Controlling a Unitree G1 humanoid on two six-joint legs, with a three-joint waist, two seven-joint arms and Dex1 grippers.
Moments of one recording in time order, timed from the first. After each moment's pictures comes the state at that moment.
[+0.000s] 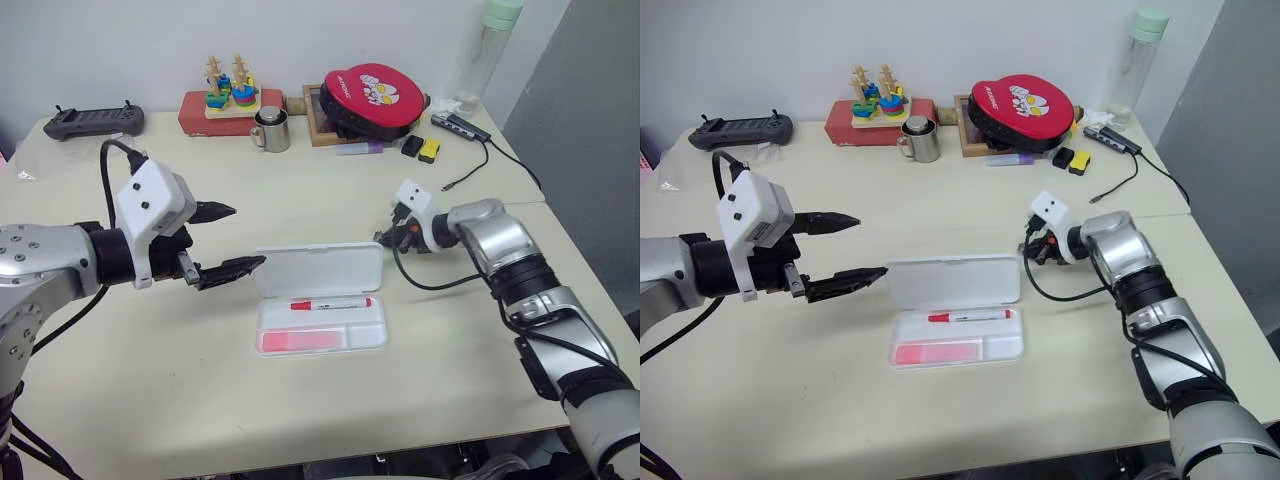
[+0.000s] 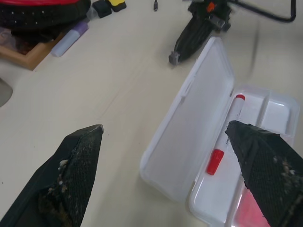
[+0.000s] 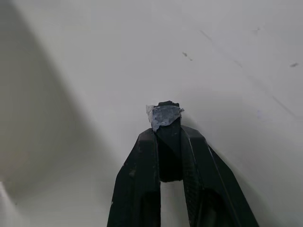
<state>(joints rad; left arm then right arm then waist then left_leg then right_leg) -0.26 1.09 0.34 -0.55 -0.72 0.86 -0.85 -0.98 -0.49 0.29 0.49 0.03 0.61 1.05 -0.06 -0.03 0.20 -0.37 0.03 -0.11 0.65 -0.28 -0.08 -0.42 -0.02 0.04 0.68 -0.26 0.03</state>
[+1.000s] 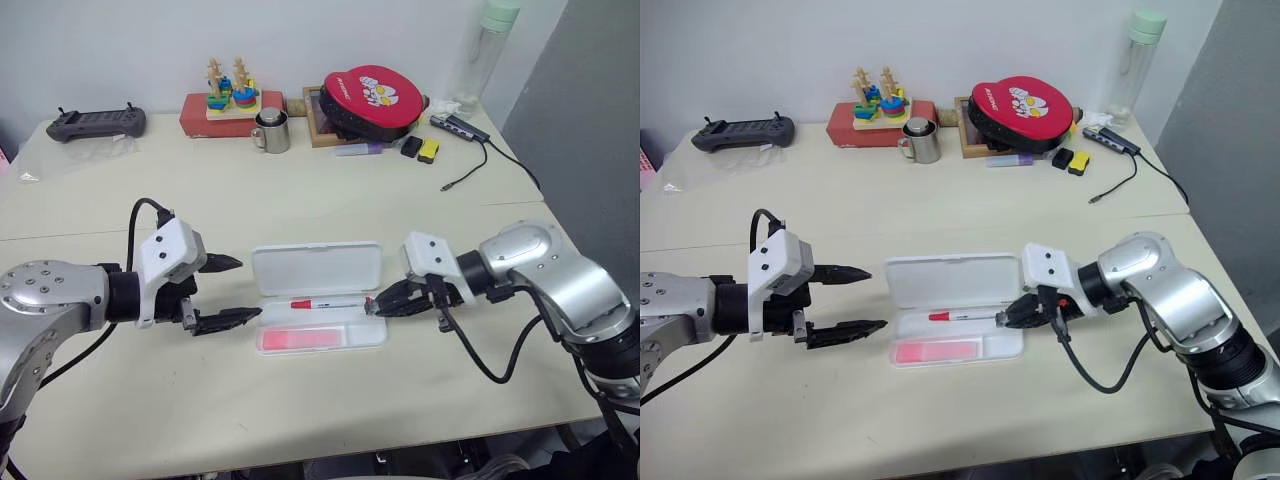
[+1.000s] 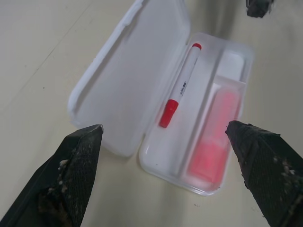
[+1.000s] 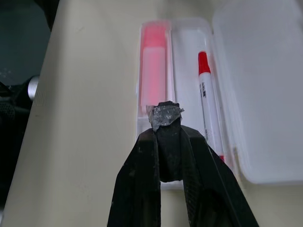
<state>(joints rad) -0.13 1.10 0.24 -0.48 -0.63 0.72 -1.01 -0.65 -0.77 0.38 -0.40 0.29 0.75 1.26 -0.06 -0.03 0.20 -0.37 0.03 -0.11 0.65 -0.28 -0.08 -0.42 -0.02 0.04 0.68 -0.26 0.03</state>
